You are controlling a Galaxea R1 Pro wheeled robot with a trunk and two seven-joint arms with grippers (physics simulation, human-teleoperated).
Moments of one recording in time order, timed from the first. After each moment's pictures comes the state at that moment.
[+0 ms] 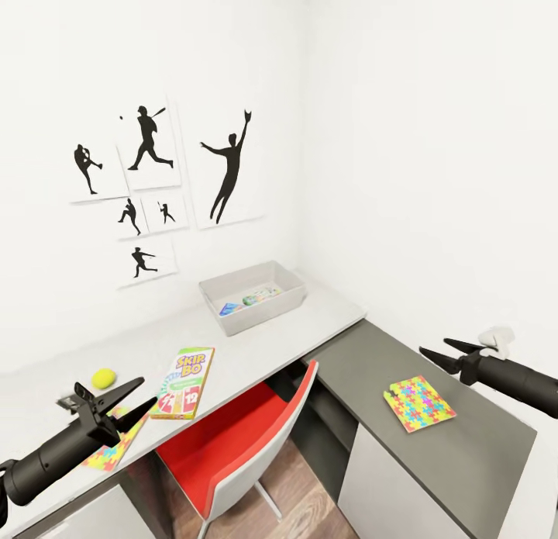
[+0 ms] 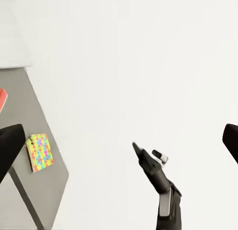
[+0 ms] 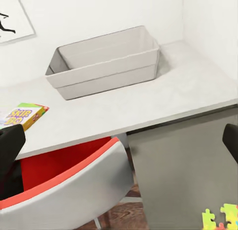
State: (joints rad) left arm -0.01 0.35 0.22 -1.58 1.45 0.89 -0.53; right arm -0.49 -0.15 -0.70 -1.58 0.35 0.65 1.37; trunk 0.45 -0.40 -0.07
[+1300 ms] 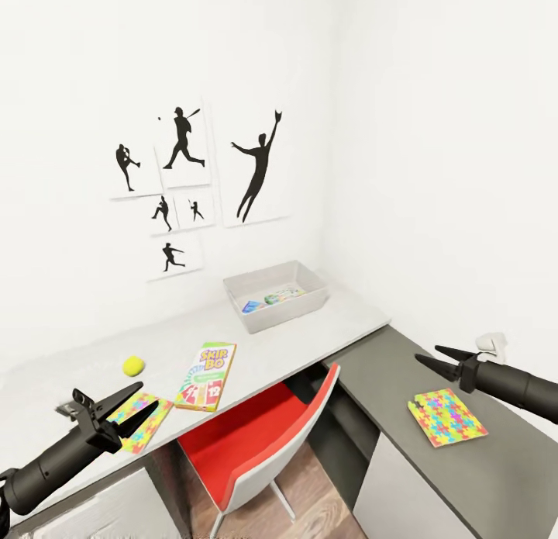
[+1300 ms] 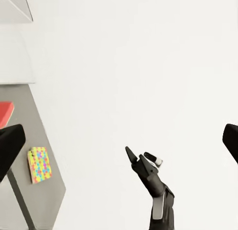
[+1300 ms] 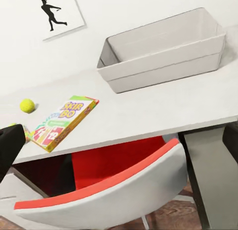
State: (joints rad) left arm 0.01 0.34 0.22 -1.57 1.45 0.88 -0.57; right arm -0.45 -0.16 -0.66 -1.62 0.31 0.78 1.46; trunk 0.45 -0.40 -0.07
